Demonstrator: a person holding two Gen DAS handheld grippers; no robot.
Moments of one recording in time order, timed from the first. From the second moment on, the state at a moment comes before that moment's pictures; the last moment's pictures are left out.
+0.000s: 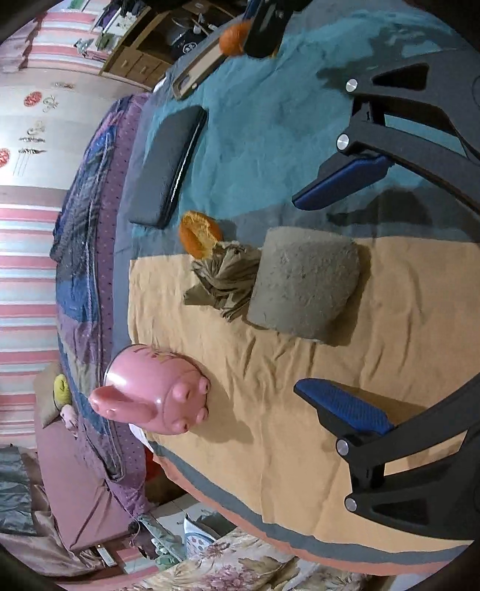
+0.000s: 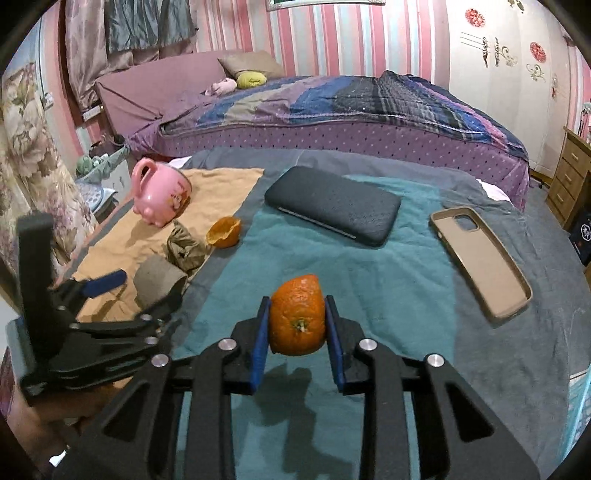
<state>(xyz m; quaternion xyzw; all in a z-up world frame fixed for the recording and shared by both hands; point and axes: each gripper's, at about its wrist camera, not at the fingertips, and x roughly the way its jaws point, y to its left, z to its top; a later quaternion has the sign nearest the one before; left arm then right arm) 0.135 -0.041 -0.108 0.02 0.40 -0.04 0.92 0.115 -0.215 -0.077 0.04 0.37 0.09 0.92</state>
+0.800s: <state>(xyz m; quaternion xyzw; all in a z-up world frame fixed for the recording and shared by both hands) 0.062 -0.050 -0.036 -0.01 0.31 -0.08 0.95 0.029 -0.269 -0.023 0.08 0.29 0.07 0.95</state>
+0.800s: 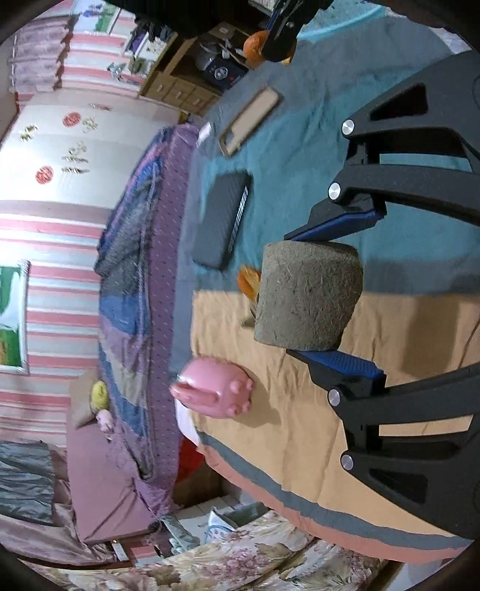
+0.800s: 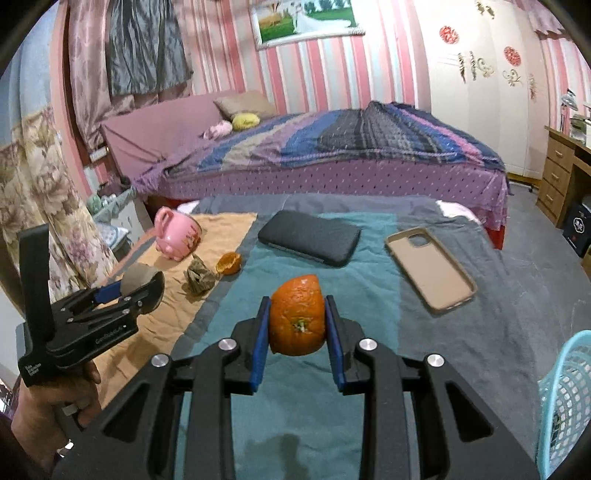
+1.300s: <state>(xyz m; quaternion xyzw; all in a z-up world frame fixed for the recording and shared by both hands) 0.005 -0.144 -0.003 -0.02 0.26 -0.20 0.94 -0.057 -0.375 0.011 0.12 0.22 -0.02 0.97</state>
